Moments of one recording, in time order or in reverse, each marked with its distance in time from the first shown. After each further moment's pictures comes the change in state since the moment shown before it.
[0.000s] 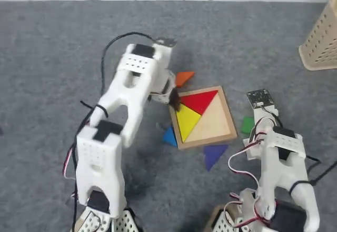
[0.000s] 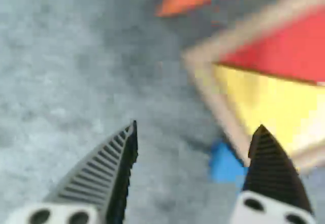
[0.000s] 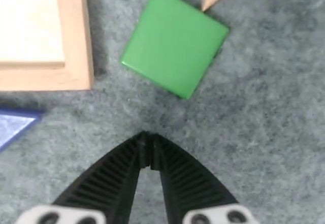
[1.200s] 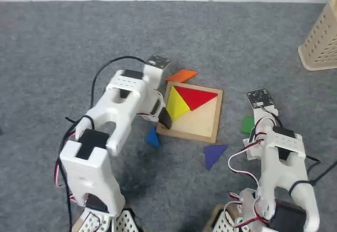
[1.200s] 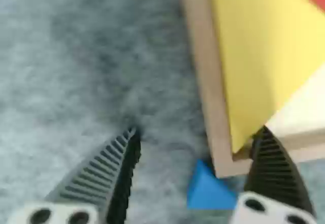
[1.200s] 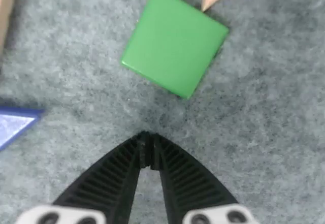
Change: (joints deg) left arm -5.9 -8.8 31.6 -21.9 -6.2; right arm 0.0 0.0 0.0 0.0 0.0
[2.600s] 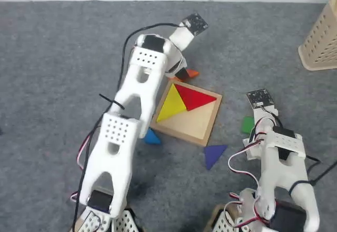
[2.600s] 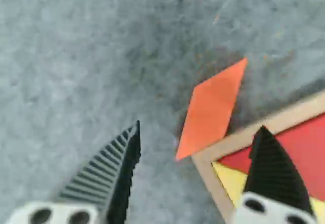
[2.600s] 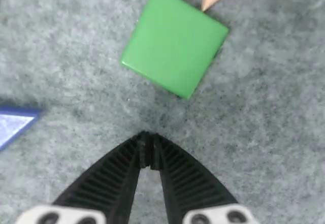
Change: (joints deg) left arm 5.8 44.3 -83.3 13.7 -23.3; right arm 0.0 0.0 0.0 0.0 0.0
